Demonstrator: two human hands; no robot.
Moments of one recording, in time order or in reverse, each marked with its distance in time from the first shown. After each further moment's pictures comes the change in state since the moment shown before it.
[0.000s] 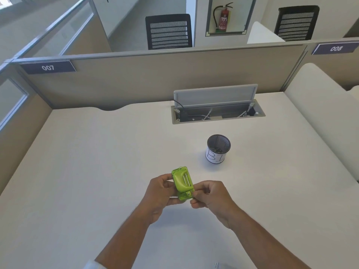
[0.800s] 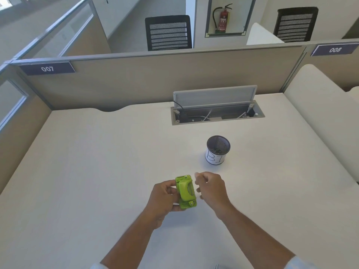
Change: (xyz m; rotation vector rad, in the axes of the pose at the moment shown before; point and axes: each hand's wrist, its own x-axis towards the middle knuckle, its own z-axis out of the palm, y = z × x) left_hand 0.004 -0.018 0.005 0.069 0.004 -0.008; right_hand 0.026 -0.010 0.013 -0.354 0.326 -0.129
